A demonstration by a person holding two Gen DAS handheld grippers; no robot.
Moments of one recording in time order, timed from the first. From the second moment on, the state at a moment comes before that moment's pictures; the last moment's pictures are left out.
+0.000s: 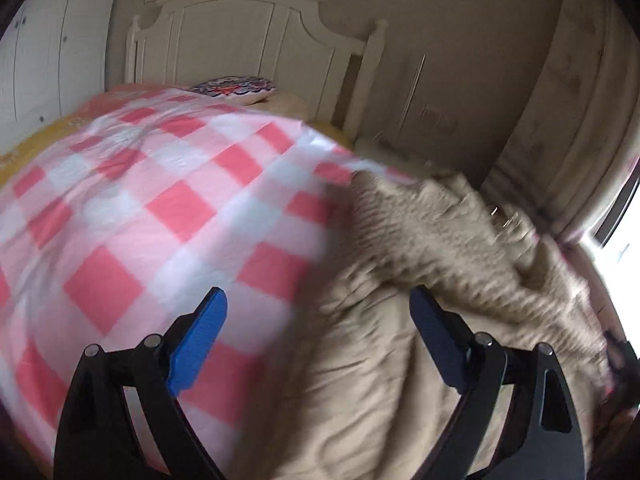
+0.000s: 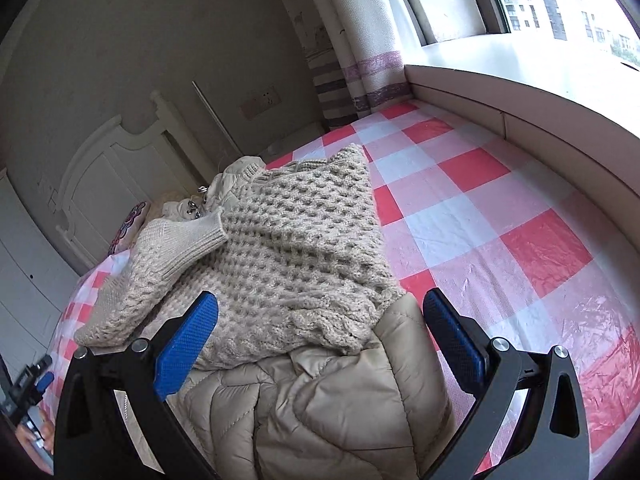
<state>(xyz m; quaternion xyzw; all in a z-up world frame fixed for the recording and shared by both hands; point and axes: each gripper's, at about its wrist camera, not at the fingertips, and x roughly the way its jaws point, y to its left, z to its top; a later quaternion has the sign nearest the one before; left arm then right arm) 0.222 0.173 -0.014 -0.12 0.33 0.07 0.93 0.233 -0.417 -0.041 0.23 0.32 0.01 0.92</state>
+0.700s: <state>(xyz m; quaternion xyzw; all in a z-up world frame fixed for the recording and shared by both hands) 0.279 0.135 -0.075 -0.08 0.43 0.04 0.90 0.237 -0.363 -0.008 0.24 0.32 0.13 0.91</state>
